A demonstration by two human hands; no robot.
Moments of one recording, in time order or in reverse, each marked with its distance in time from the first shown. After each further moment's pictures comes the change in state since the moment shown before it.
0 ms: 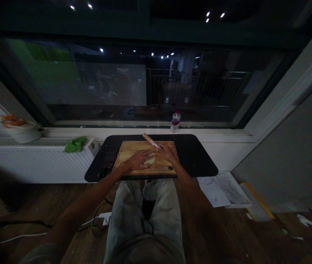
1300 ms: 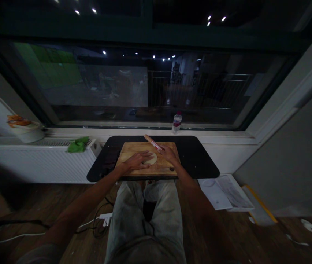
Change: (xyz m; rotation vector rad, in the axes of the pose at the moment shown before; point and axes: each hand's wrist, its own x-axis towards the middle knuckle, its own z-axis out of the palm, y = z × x) left_hand -0.008 -0.006 -0.007 -0.046 -0.008 -0.024; right_hand 0.000 -0.006 0.001 0.028 0.032 -0.012
